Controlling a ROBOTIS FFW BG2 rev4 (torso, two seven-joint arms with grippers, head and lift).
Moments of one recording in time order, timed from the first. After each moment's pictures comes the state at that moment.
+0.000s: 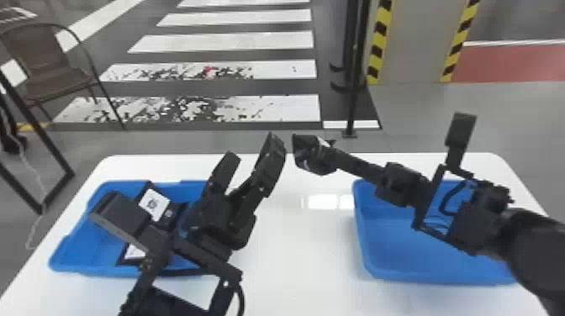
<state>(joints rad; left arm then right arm) 0.36 0.22 -0.28 -2.21 0.74 -0.05 0.06 -0.16 -0.29 0.17 -1.76 -0.94 0.67 0.49</state>
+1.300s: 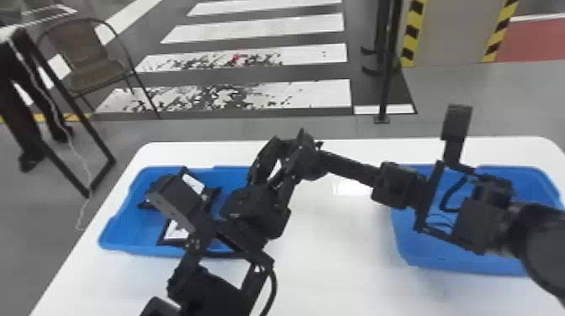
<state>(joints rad) 0.37 0.21 -0.24 -2.19 0.64 0.03 0.06 -0.19 -0.30 0.33 -1.77 -1.02 0.66 0.49</state>
